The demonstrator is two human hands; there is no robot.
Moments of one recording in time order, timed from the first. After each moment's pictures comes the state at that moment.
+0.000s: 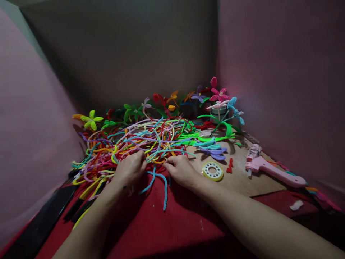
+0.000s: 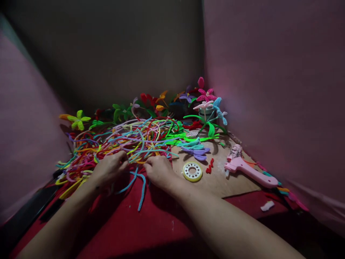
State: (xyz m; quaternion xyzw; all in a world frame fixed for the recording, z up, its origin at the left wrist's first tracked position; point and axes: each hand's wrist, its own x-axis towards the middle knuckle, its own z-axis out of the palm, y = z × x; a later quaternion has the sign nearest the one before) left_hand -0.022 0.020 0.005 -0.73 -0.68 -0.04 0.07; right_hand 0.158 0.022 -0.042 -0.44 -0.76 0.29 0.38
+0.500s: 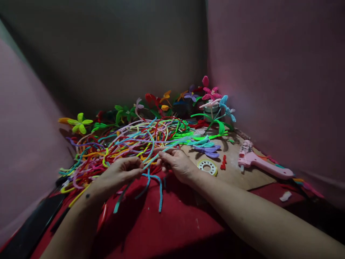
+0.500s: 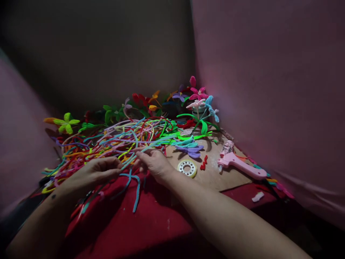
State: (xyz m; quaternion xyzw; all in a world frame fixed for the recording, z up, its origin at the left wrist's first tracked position) left_hand -0.020 -0.003 0.027 -0.67 -0.57 -0.23 -0.40; right_hand 0.159 0.028 -0.033 -0.21 -0.46 0.70 0.50
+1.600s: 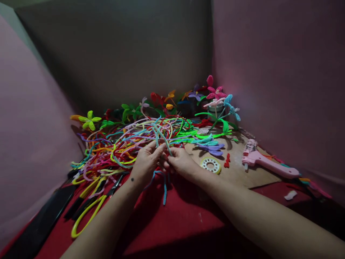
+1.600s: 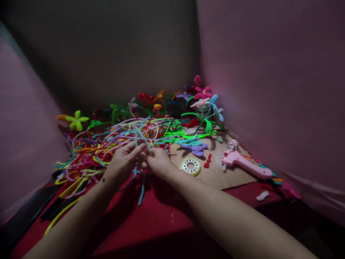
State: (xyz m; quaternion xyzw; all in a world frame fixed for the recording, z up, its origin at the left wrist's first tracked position) left_hand 0.044 0.007 0.004 -0.60 -0.48 -0.46 -0.44; right_hand 0.159 0.021 -0.027 -0.29 -0.56 0.65 0.43
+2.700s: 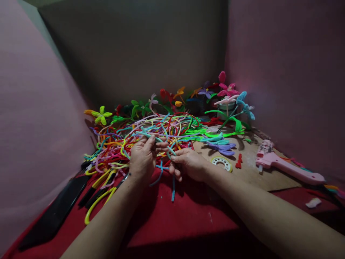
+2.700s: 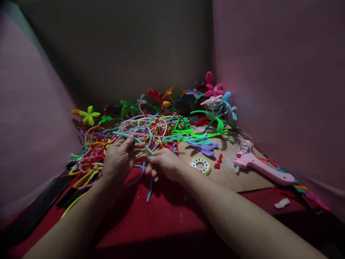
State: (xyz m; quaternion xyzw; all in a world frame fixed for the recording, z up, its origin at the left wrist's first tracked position) left_hand 0.030 0.012 0.008 -0.45 -0.39 -0.67 -0.44; right_hand 0.162 0.018 -0.032 -0.23 -0.49 0.77 0.33
